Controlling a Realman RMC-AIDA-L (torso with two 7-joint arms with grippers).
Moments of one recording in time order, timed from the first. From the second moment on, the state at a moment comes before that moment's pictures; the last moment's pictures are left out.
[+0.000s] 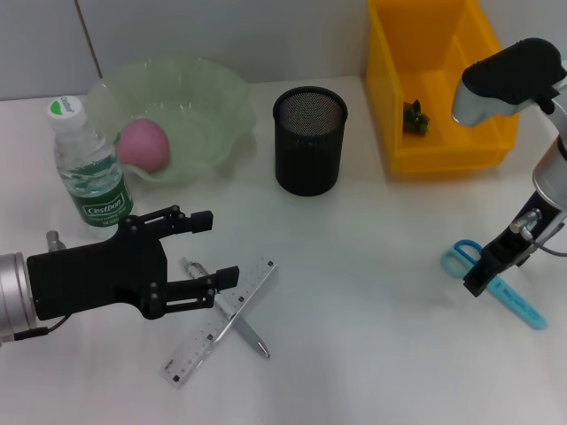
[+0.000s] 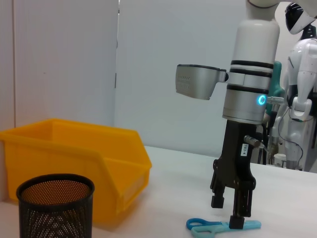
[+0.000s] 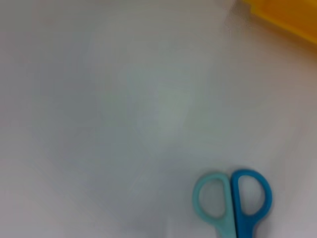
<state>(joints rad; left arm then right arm) -0.40 -2.07 1.03 0.69 1.68 1.56 -1.17 0.72 2.08 -1.21 -1.11 -2.89 -1.67 2.70</state>
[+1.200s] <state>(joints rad) -0.39 -2.07 1.02 0.69 1.68 1.57 -1.17 0.72 2.08 -1.22 -1.04 -2.89 -1.59 2.69</state>
